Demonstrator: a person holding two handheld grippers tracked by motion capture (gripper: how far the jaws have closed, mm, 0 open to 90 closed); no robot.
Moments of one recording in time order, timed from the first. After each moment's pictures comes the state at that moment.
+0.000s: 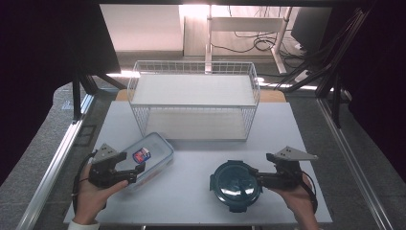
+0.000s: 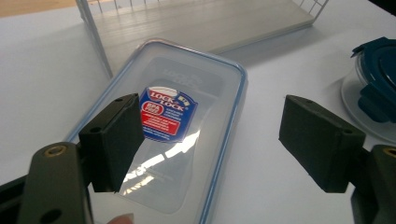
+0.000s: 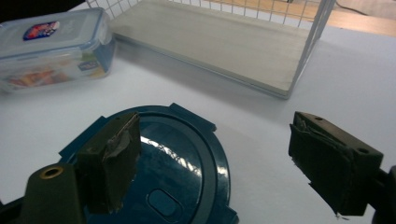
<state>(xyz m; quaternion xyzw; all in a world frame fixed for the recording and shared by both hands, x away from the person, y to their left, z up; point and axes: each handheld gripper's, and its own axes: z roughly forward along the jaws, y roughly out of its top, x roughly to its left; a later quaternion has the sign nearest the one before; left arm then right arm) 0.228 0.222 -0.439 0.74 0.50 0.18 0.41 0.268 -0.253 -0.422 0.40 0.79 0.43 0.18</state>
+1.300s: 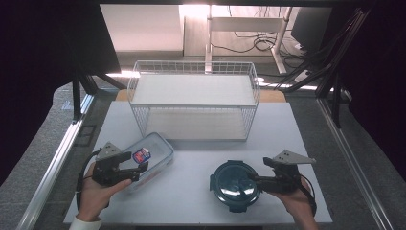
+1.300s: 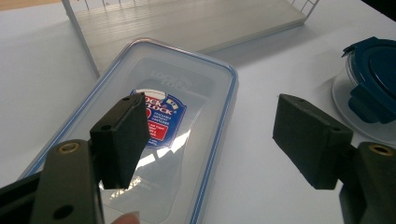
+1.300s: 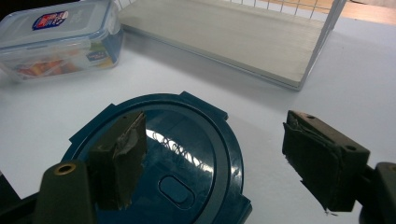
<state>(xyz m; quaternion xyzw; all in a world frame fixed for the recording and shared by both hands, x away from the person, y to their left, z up) 0.233 0.216 -0.437 0.75 0.50 0.17 0.41 0.262 -0.252 -0.428 0.40 0.80 0.42 0.17</state>
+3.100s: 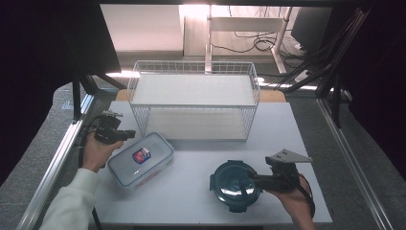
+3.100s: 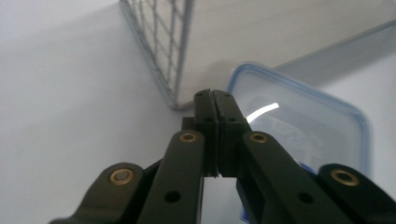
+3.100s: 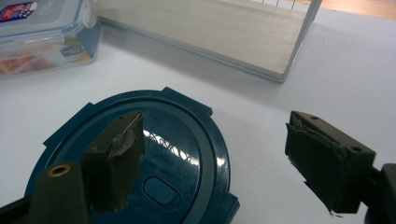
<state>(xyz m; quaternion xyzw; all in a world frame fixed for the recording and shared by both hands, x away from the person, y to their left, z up) 0.358 0.266 -0.451 0.76 0.54 0.12 0.33 0.264 -0.246 -0.430 0.42 0.80 0.39 0.19</state>
